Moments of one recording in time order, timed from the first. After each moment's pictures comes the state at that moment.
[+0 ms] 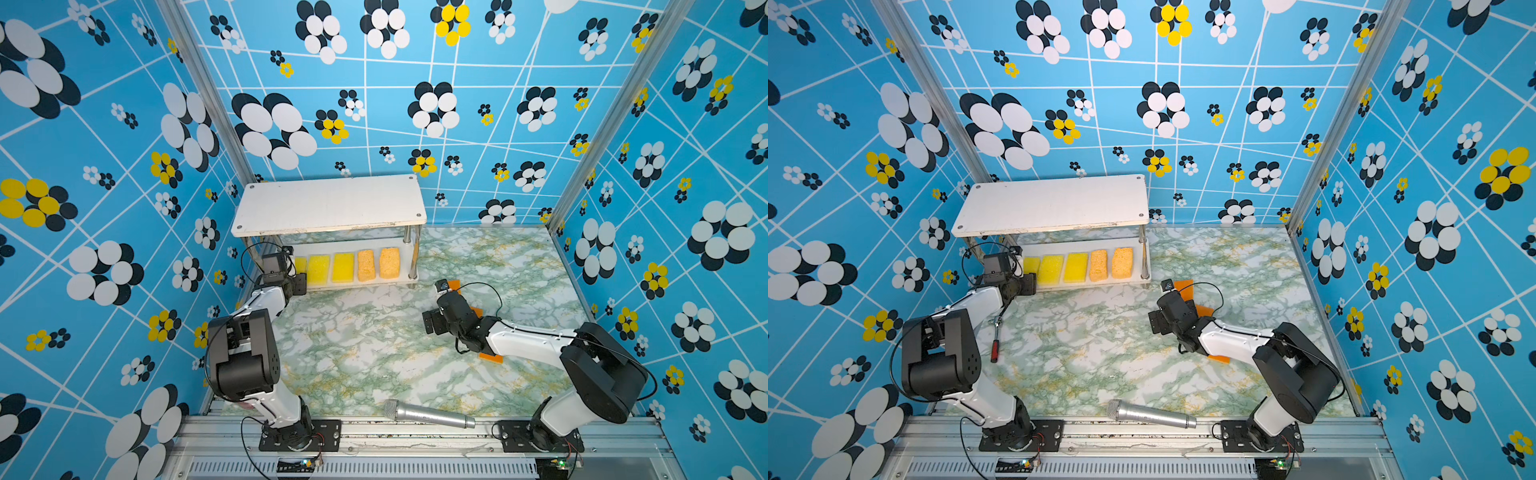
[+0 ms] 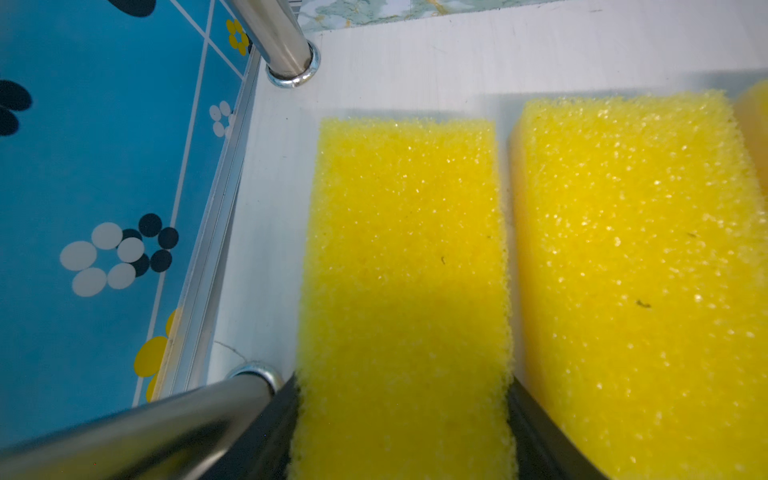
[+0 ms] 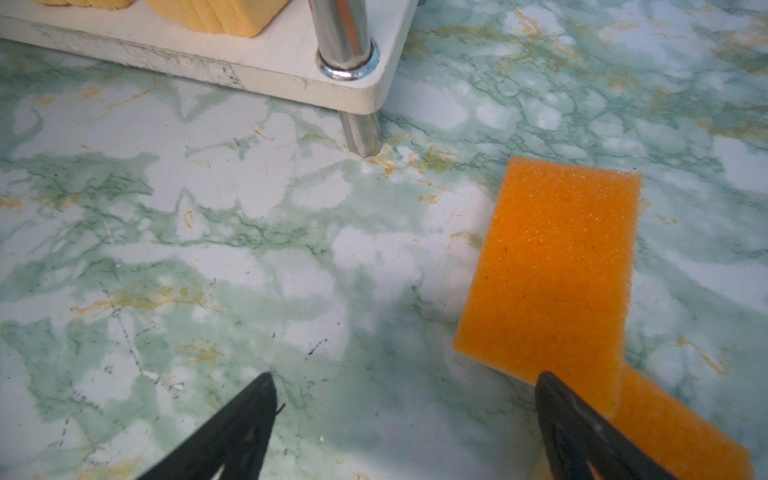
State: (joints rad) left arm 0.22 1.66 0.97 -0.10 0.01 0.19; right arm 0.76 1.57 0.75 0.05 0.32 0.28
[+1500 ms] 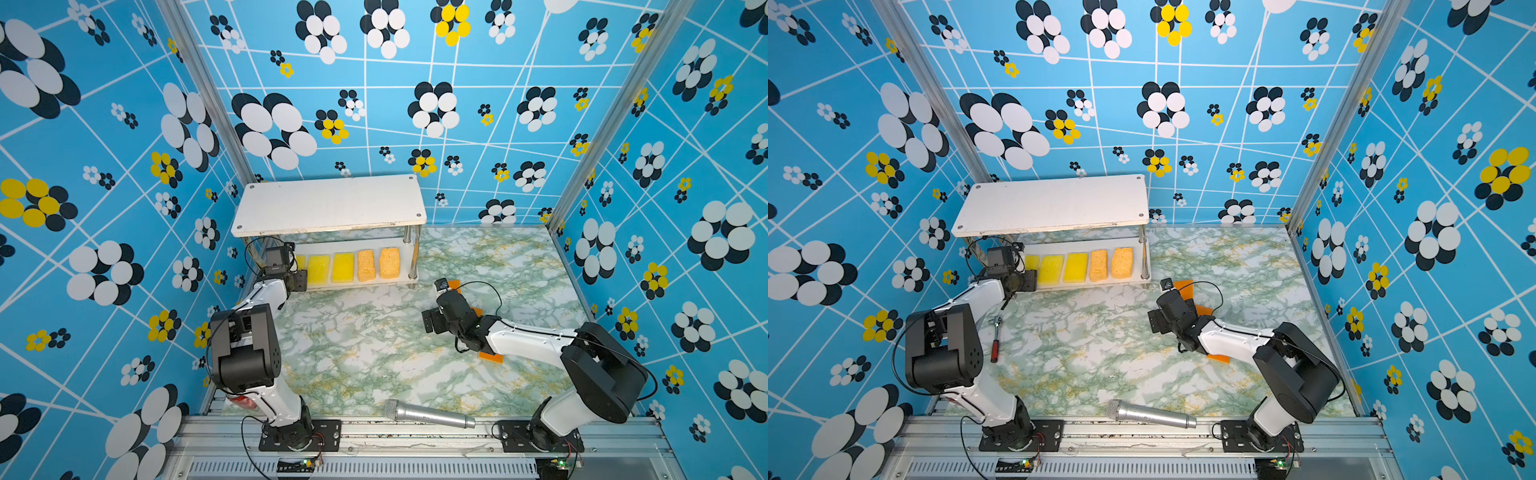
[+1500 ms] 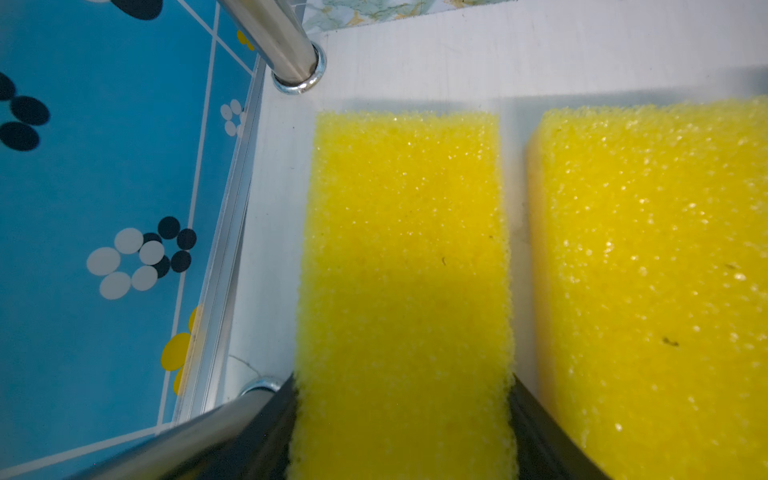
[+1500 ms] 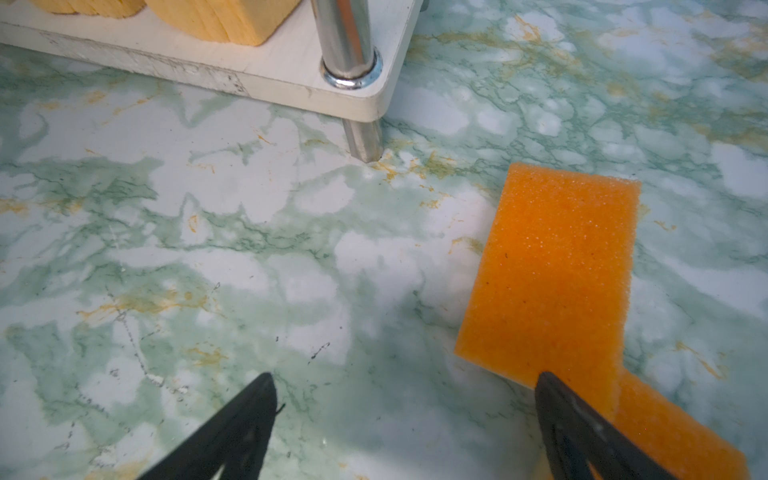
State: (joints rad) left arm 0.20 1.69 1.05 -0.19 -0.05 0.20; right arm 0.76 1.57 0.76 0.04 0.32 0.27
